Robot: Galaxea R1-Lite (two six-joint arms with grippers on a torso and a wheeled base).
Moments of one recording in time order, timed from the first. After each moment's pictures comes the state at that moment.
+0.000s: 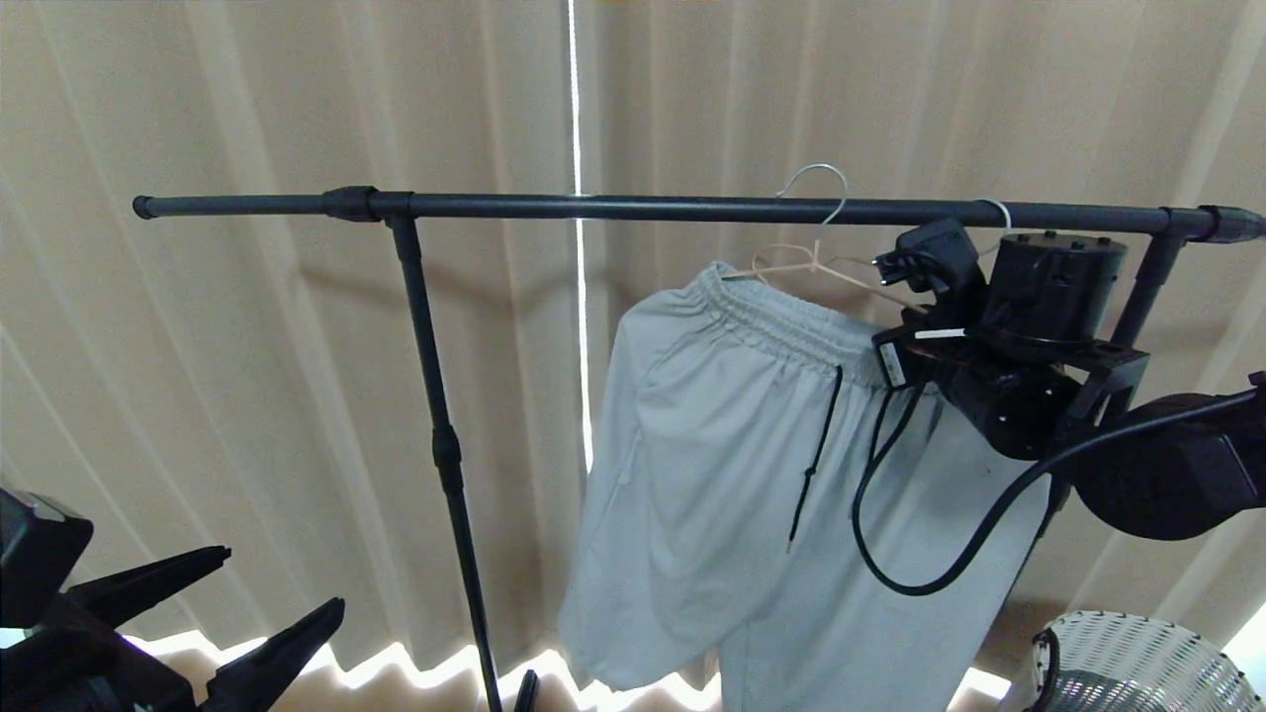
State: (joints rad) left arm -0.39 0.95 -0.25 -0.37 0.06 0.05; right arm 0.39 1.83 -0.97 -0.71 -0.60 -0.34
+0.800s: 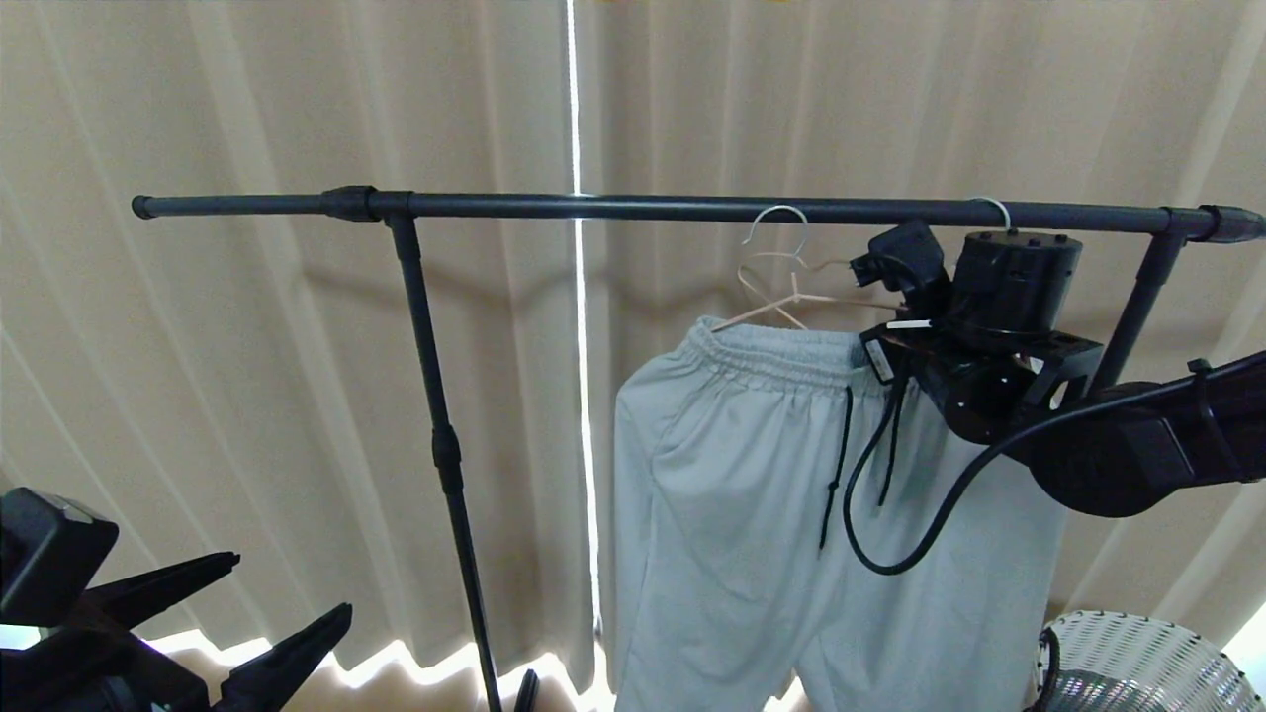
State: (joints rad) left arm -0.39 0.97 -0.25 -0.37 0.06 0.05; right arm 0.40 1.89 -1.05 -0.72 -0.67 -0.43
